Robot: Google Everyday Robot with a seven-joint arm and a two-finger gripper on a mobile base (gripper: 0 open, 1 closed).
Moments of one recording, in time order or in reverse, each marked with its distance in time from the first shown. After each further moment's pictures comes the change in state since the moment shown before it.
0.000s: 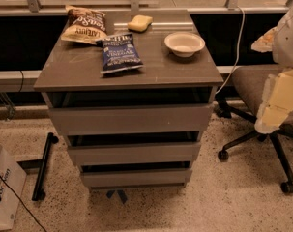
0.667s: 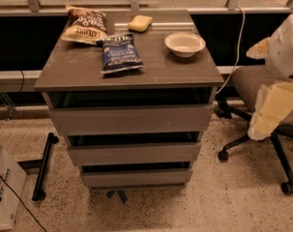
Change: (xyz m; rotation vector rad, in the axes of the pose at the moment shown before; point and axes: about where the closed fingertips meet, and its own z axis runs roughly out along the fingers) arm 0.001 0.001 0.019 0.026 -0.018 -0.019
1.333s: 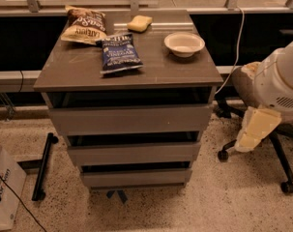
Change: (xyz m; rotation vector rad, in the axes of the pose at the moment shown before) arm 0.011 0.002 0.050 0.094 -0.009 0.014
